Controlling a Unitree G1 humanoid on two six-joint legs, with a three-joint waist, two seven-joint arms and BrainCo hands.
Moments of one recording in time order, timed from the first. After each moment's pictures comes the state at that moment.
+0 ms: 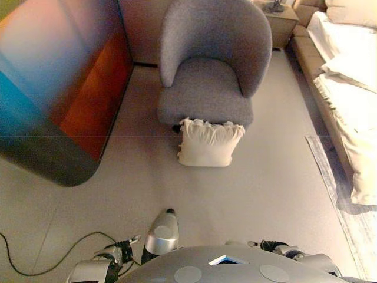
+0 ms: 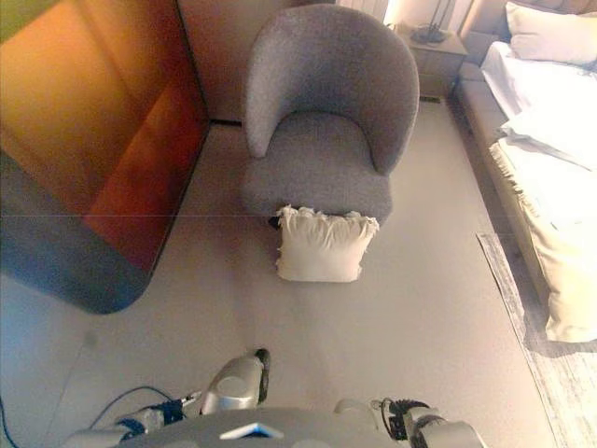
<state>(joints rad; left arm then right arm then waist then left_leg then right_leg) -0.05 0.29 -0.02 1.39 -0.29 0.21 0.10 -0.06 -0.21 0.13 1.38 0.09 0.17 -0.10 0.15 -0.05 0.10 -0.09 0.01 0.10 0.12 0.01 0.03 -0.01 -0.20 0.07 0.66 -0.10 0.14</state>
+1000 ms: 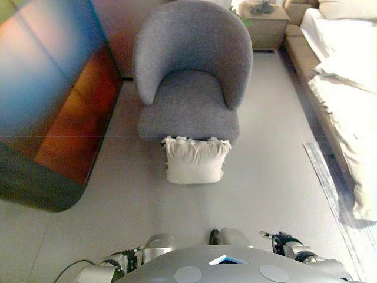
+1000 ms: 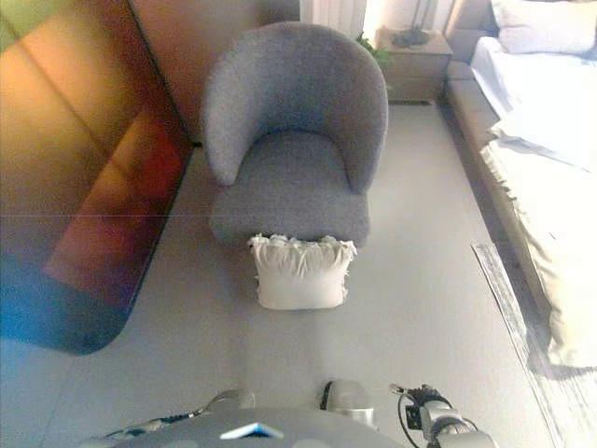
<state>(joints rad) -0.01 0.22 -0.06 1.41 -0.29 0.21 0.15 -0.04 -0.29 0.10 1.31 0.15 0.13 -0.13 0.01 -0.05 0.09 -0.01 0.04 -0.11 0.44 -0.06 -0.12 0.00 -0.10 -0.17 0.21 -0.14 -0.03</state>
